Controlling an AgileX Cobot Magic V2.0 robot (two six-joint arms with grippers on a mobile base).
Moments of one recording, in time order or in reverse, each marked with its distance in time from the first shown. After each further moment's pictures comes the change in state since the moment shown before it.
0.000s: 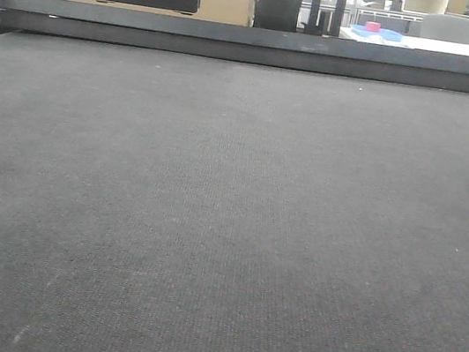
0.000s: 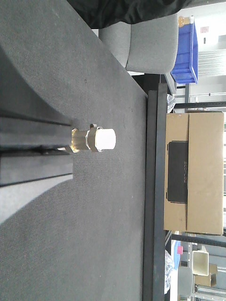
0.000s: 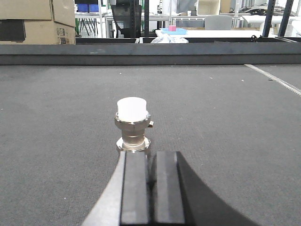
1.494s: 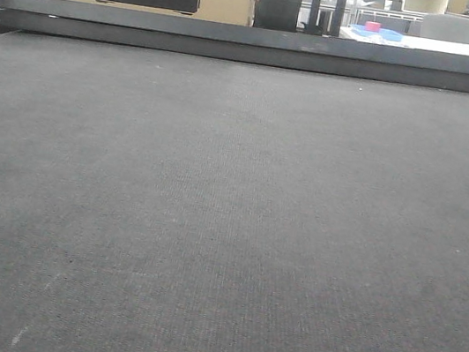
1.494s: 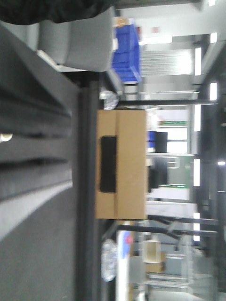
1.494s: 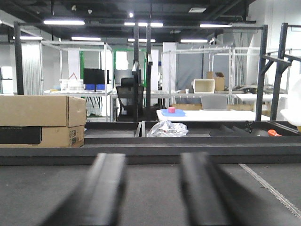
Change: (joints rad) left arm 0.000 0.190 -0.502 -0.001 0.191 0.000; right arm 0.000 0.162 -0.558 0.000 0.130 0.000
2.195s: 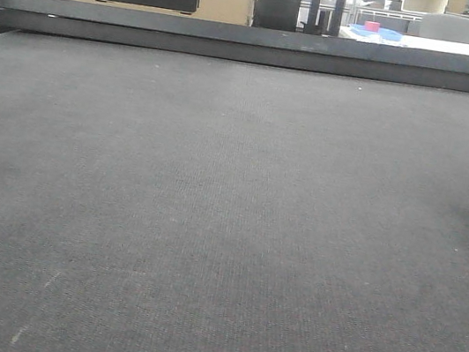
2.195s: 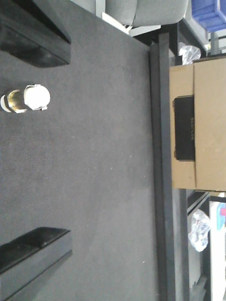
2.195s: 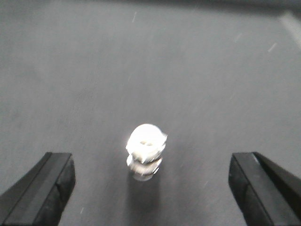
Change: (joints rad) left arm -0.118 0.436 -0.364 0.015 0.283 -0.002; right arm 0.103 0.758 -0.428 -0.035 0.488 -0.046
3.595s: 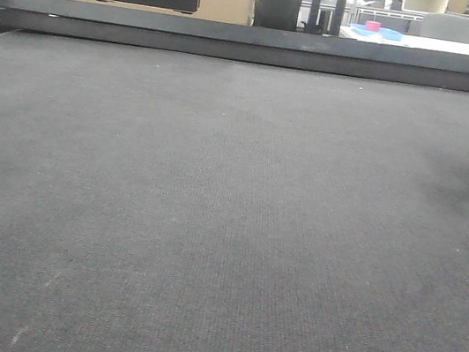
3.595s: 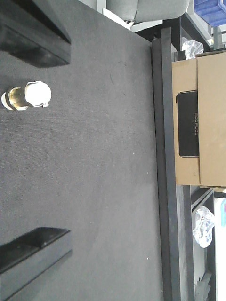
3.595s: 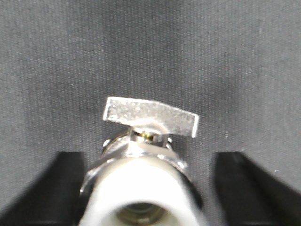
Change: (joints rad) left arm -0.017 0.003 0.000 0.002 0.002 0.000; right arm -0.018 0.872 -0.393 -0.052 0.216 0.138
